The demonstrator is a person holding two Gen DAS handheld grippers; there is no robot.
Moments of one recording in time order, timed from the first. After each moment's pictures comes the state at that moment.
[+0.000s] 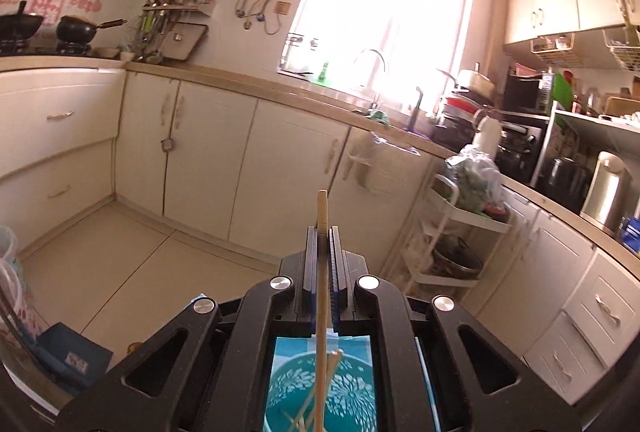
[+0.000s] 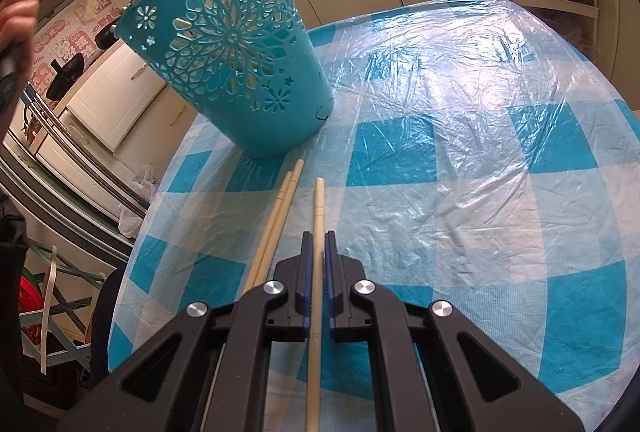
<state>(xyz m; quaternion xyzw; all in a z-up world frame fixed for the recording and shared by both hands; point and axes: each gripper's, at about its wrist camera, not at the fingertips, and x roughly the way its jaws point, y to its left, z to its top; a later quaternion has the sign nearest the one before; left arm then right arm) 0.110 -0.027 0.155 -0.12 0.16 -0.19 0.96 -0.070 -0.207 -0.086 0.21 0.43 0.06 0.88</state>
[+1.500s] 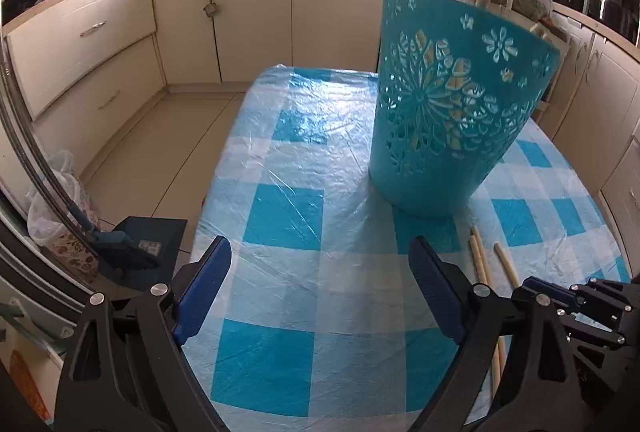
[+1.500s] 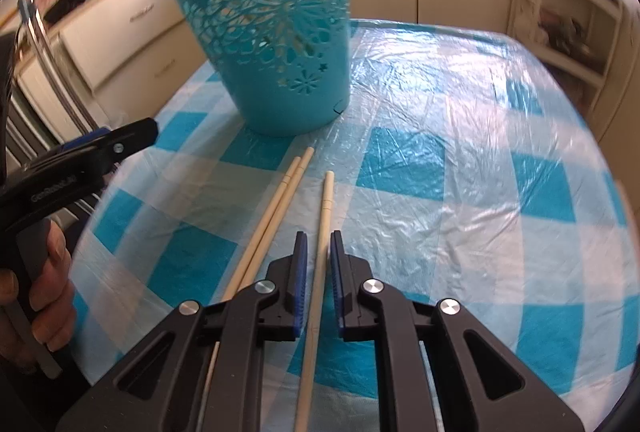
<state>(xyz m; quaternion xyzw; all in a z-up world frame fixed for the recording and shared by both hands) 0.019 0.021 -0.061 0.04 0.39 -0.13 0.91 -0.063 -0.163 -0.076 0.03 0.45 0.03 0.89</state>
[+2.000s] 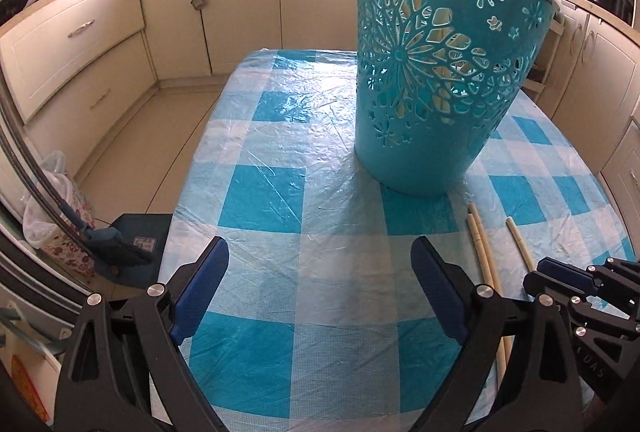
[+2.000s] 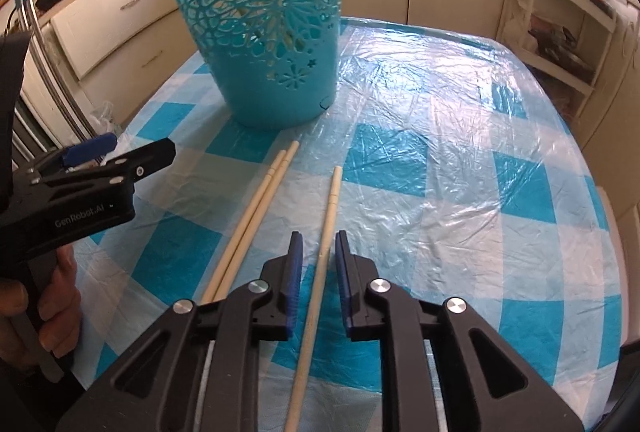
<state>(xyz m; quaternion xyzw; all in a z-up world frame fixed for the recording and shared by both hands) 0.018 0.007 -0.070 0.05 0.40 -0.14 0.90 -0.067 -0.165 -0.077 0.02 0.46 0.01 0.89</state>
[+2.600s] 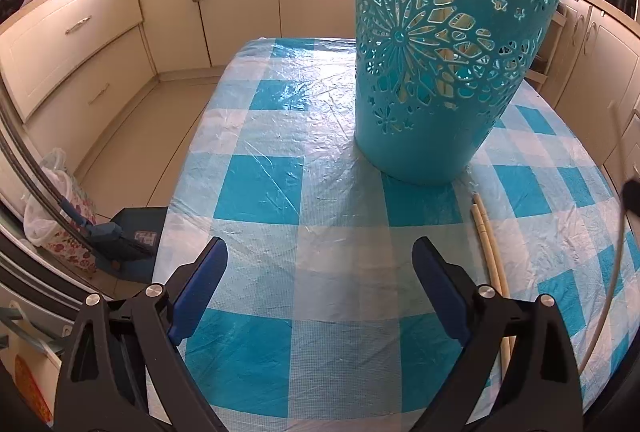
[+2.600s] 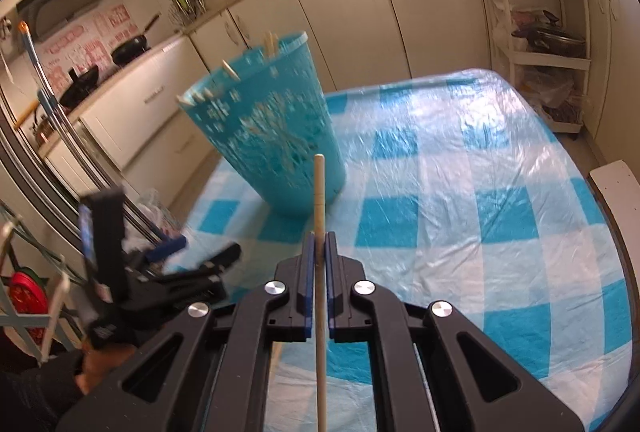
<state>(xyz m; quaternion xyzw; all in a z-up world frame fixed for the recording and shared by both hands) 0.022 0.003 -0.076 0.06 0.42 -0.13 0.90 -0.093 -0.206 -0.007 0.19 0.34 0.06 0.92</state>
